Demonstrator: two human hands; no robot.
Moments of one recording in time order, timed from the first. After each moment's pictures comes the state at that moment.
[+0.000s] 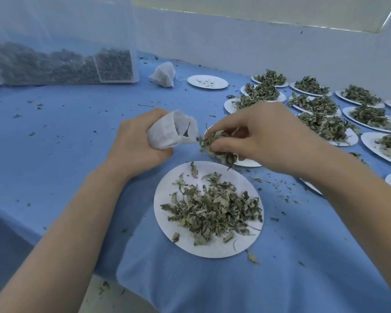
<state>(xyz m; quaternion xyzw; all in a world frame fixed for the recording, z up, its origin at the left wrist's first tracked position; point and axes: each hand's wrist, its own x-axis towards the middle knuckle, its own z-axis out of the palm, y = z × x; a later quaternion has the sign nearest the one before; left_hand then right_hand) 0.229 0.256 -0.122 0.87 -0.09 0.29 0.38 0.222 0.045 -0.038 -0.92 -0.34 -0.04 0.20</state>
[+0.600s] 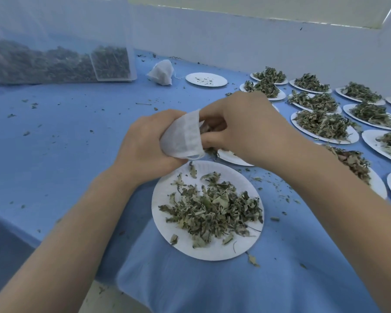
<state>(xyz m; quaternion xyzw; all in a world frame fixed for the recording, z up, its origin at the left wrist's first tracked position) 0.224 0.235 -0.119 0.85 -0.20 0.37 0.30 0.226 0.070 -0.035 -0.93 -0.33 -0.06 0.13</state>
